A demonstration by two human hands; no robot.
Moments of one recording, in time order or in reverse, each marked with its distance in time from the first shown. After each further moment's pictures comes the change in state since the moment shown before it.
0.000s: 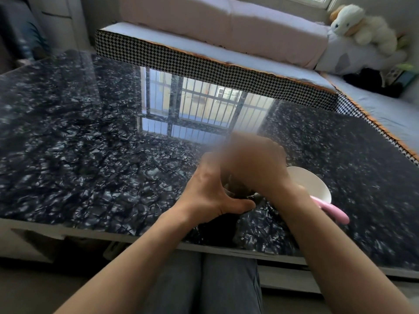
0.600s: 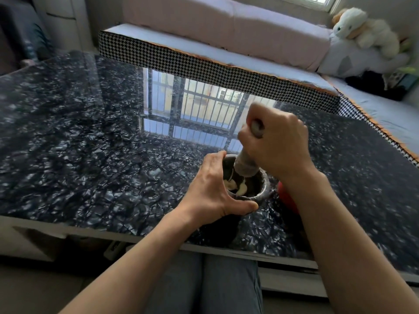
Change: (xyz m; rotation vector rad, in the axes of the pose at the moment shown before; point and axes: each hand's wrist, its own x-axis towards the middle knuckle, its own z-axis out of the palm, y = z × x) left_hand 0.000 -0.002 0.005 0.005 0.027 -0.008; right_hand 0.018 0.005 -0.018 -0.004 0.117 0.042
